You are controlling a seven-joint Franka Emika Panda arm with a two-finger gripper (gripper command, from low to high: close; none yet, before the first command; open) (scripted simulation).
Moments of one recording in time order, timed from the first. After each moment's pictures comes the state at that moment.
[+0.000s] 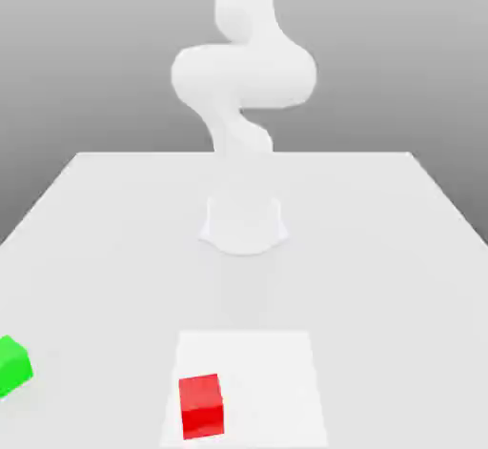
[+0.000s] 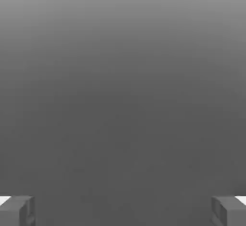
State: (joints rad) arm 0.01 -0.71 -0.01 -2.32 0.00 2.34 0.77
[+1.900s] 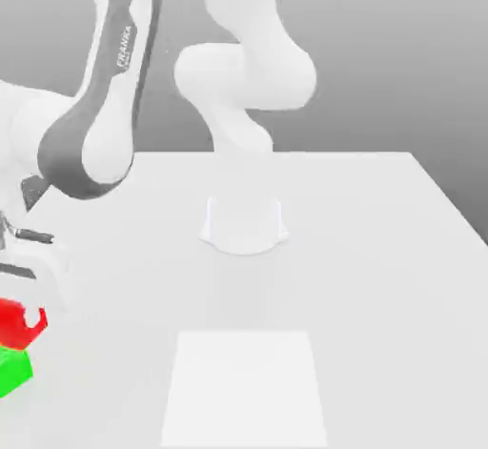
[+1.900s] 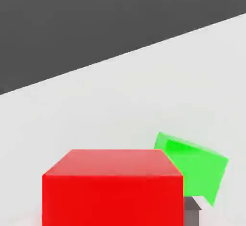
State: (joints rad) arm -0.35 0.23 -0.35 -2.37 0.15 2.59 0.39
